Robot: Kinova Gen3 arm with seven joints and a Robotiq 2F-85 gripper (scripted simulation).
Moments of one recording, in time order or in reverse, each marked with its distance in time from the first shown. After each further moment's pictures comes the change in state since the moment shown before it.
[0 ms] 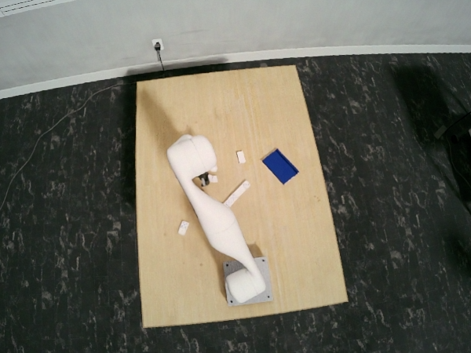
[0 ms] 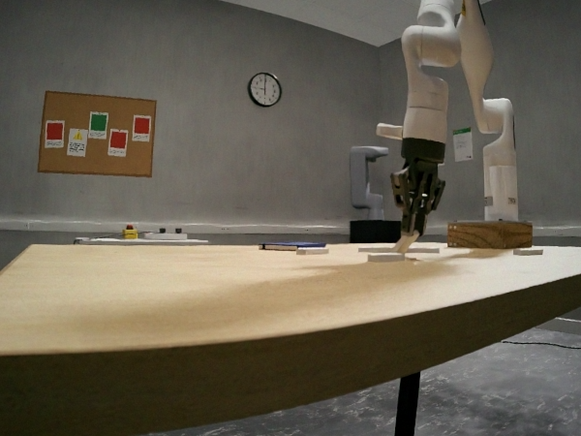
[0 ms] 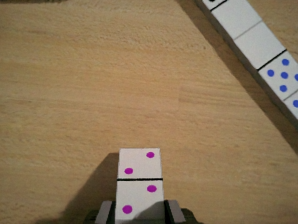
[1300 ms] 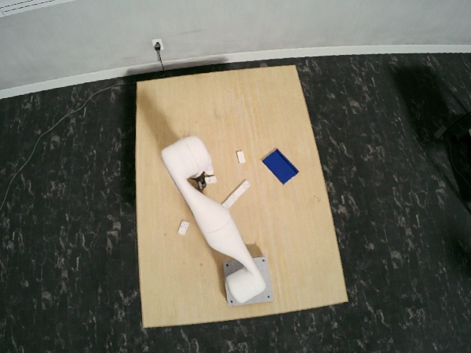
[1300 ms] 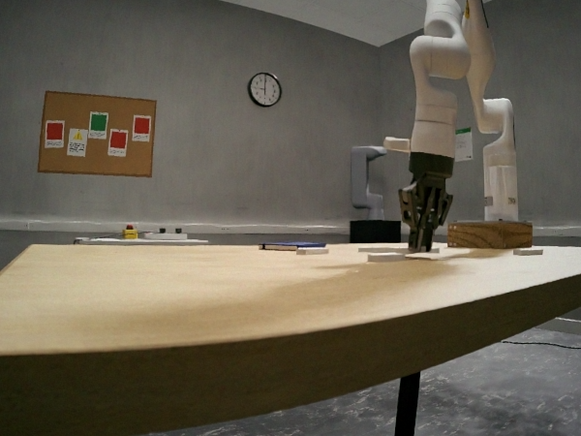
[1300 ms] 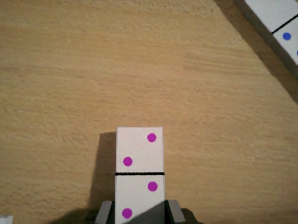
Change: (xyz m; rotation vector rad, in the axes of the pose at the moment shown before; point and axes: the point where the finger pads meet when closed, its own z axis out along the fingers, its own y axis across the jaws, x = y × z) arm -0.020 0.000 0.022 0.000 -0.001 -0.001
